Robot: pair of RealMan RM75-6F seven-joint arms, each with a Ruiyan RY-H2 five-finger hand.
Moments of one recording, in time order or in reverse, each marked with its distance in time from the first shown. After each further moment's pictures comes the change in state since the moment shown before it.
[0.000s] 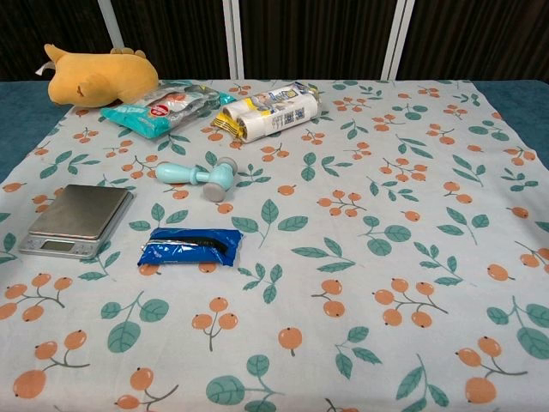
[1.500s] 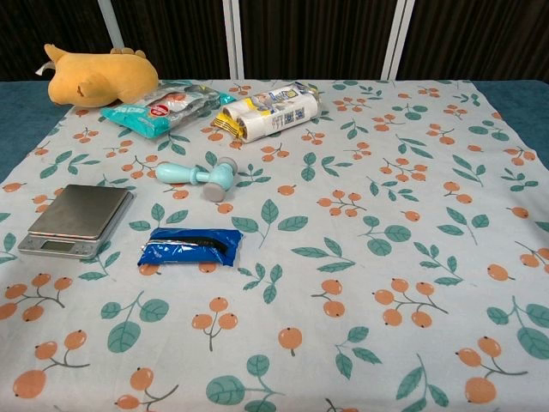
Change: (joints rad) left arm -0.119 0.076 0.018 -0.206 0.025 -0.212 0.114; right arm 0.002 0.030 -0.003 -0.043 0.037 -0.042 0.002
